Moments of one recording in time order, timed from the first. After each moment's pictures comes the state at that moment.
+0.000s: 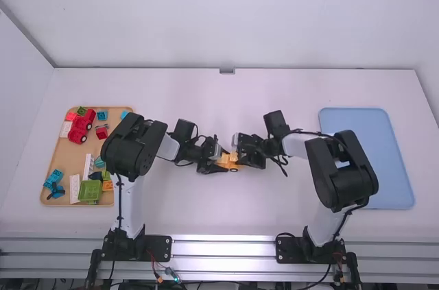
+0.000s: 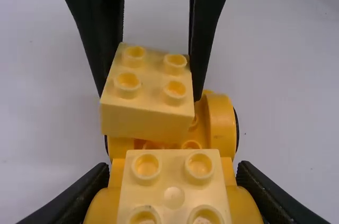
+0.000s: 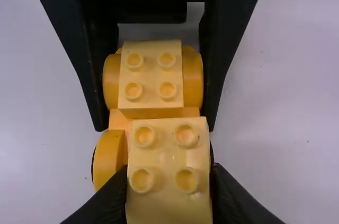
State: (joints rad) left arm -0.28 2.14 0.81 0.30 1.12 0.99; right arm 0.31 1.86 0.83 -0.24 -0.77 -1.08
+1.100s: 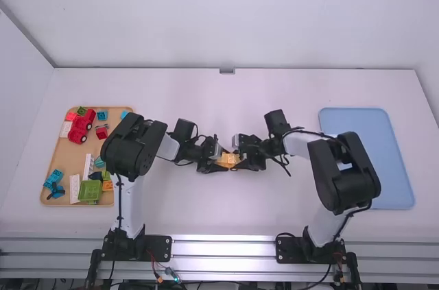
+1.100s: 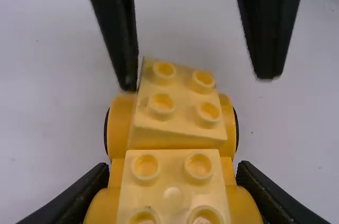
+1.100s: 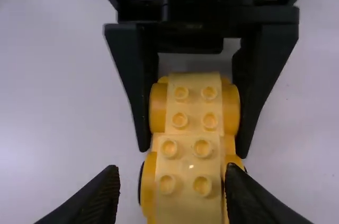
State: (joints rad) left arm -0.27 2.14 0.81 0.31 1.11 0.99; right arm 0.29 1.83 0.85 -0.33 -0.90 -1.17
